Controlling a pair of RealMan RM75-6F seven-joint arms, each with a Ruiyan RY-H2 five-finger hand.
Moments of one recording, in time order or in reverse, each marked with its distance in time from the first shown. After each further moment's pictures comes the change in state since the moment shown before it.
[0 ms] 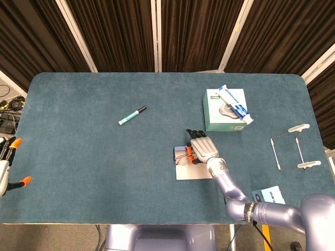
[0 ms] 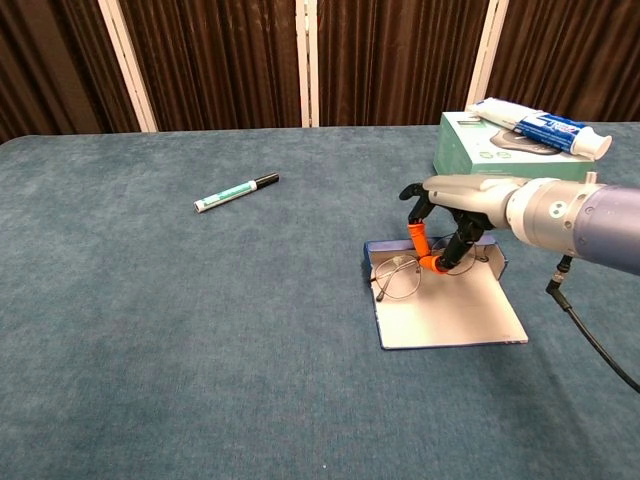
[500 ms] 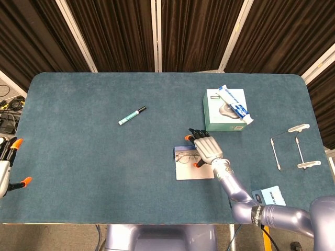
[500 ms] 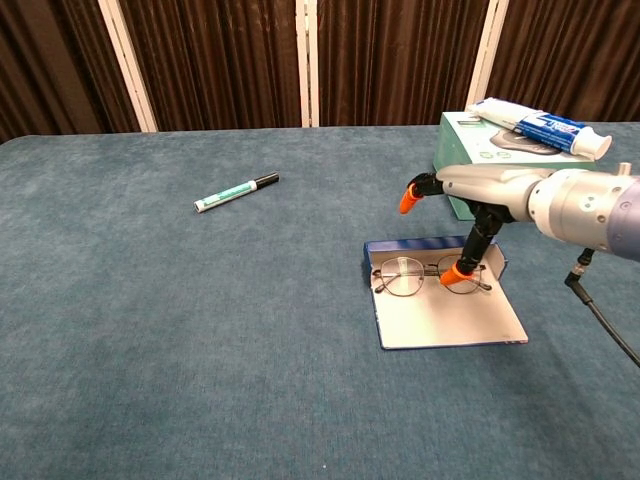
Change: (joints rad) left arm 0.001 0.000 0.004 -0.006 0.007 0.005 0.006; right arm -0.043 0.068 -0.015 -0.079 -0.097 0.032 0.043
